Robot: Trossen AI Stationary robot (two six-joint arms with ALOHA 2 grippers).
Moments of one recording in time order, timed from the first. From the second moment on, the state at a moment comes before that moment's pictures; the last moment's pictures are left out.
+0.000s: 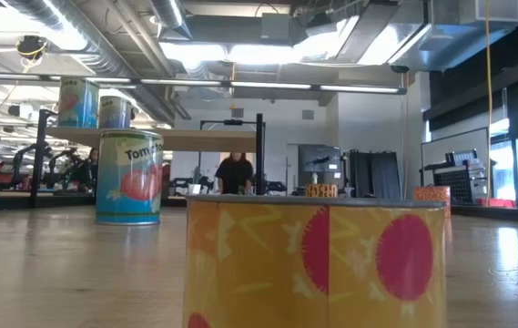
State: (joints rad) left arm -0.34 1.51 1.79 -1.40 -0.33 -0.53; right arm 0.24 1.39 1.85 -1.05 0.12 0.04
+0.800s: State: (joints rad) left arm -0.53 1.41 1.79 -1.57 -0.36 -0.62; right arm 0.10 2.00 2.32 -1.13 -0.07 -0.14
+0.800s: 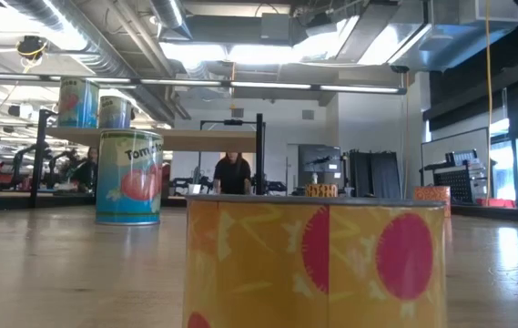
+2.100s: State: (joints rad) left arm -0.62 1.38 1.79 -1.57 -0.38 -0.70; right arm 0.09 2.39 2.32 -0.94 -0.10 -0.45
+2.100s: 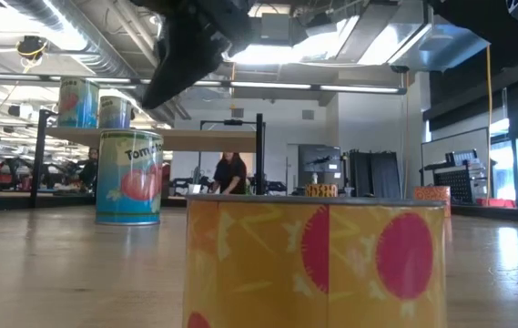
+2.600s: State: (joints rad) left arm -0.62 1.38 1.79 -1.57 -0.38 -0.70; right arm 0.09 2.45 2.32 -0.91 -0.10 -0.45
